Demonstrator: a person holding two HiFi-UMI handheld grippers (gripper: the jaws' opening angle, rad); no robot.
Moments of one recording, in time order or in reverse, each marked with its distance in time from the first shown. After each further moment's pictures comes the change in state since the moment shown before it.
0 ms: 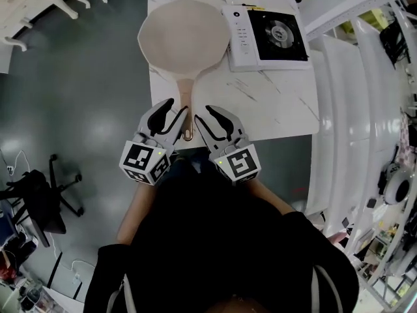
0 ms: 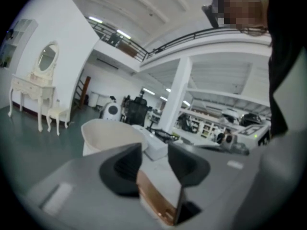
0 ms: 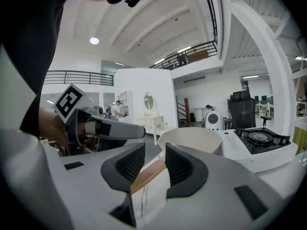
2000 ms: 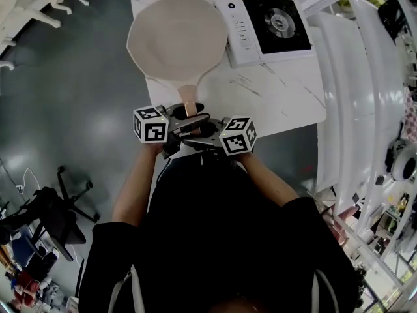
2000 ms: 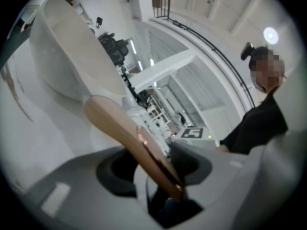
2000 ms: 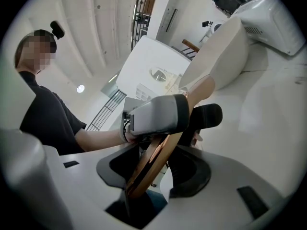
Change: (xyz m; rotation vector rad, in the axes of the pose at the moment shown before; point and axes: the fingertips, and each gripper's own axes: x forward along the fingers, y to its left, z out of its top) left arm 0.073 -0.007 -0.102 -0.481 0.379 -0.727; right arm 0.057 0.051 -0.100 0.729 0.325 0.587
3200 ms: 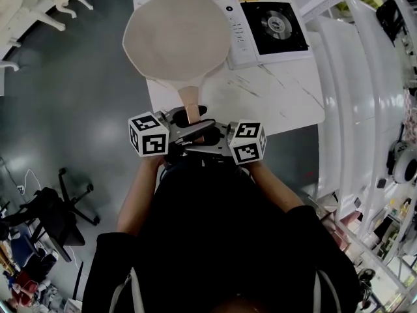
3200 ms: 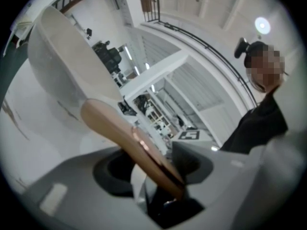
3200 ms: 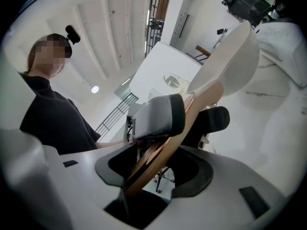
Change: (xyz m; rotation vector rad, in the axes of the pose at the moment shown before) left arm 0.000 -0.070 0.026 0.082 -0.044 0.035; right arm -0.024 0.071 0.026 -0.100 -0.062 0.118
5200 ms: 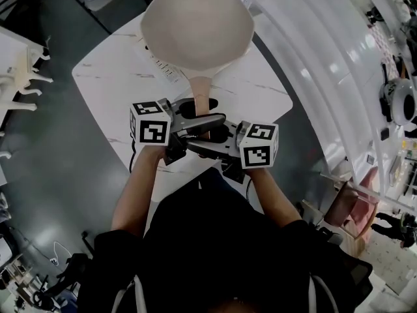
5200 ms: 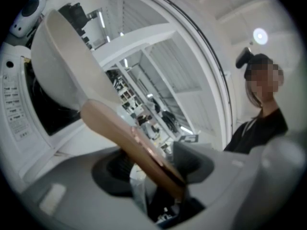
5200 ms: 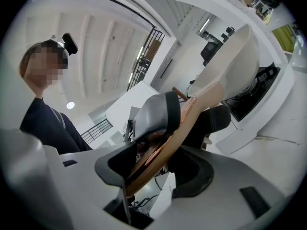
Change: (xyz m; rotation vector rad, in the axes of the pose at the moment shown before) left arm 0.196 -0.055 0.074 0.066 0.293 -0.384; right arm -0.180 -0.025 0.116 -0.011 -0.414 -0.349
